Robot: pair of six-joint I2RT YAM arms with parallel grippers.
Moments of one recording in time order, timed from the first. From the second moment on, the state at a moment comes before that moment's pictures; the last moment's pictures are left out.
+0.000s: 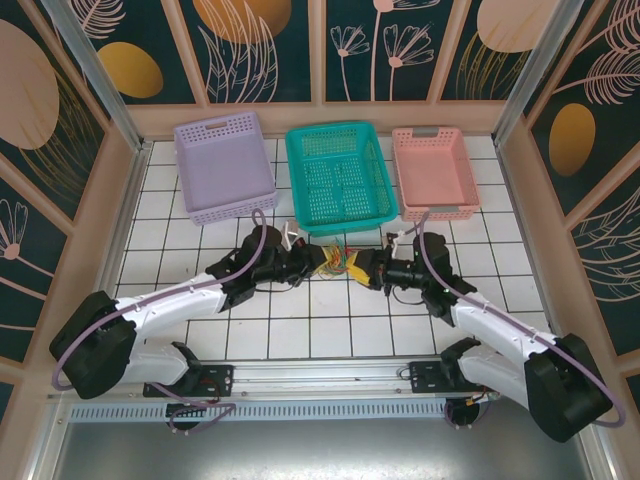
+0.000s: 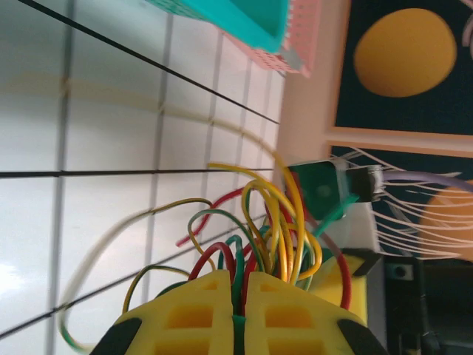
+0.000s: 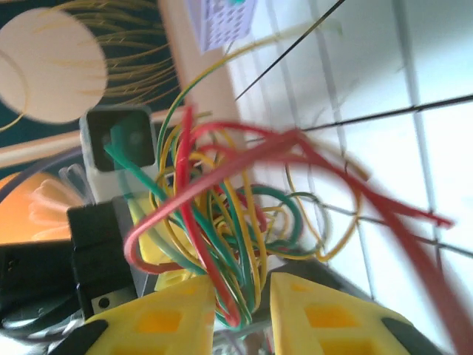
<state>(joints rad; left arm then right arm) -0.80 1.31 0.65 0.20 0.33 -1.36 0.50 1.02 0.38 0.24 -0.75 1.42</state>
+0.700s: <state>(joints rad) -0.79 1.28 0.70 -0.06 0.26 -0.84 0.68 1.40 0.91 -0.38 -0.50 0.96</state>
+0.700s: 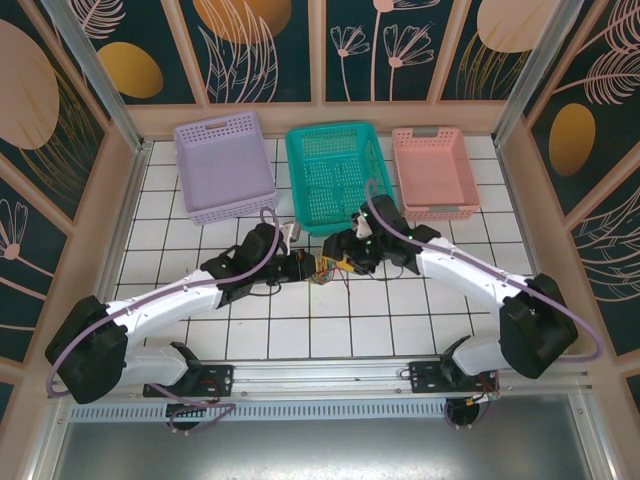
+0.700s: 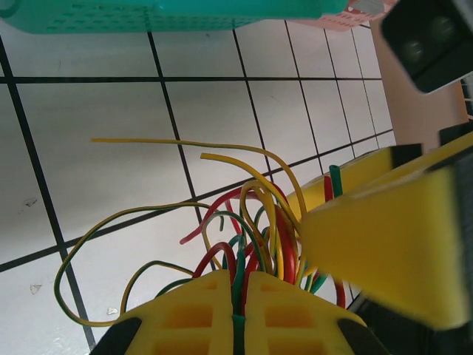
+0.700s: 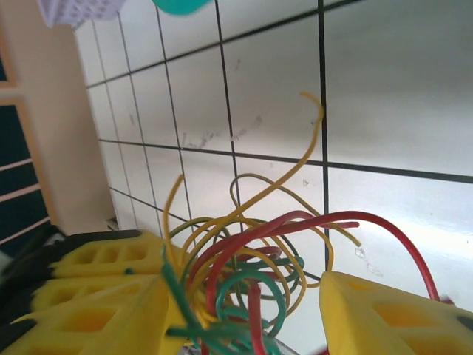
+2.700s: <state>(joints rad) -0.73 1.30 0.87 -0.23 0.31 -1.25 0.73 1.30 0.96 -0.43 -0.25 0.70</state>
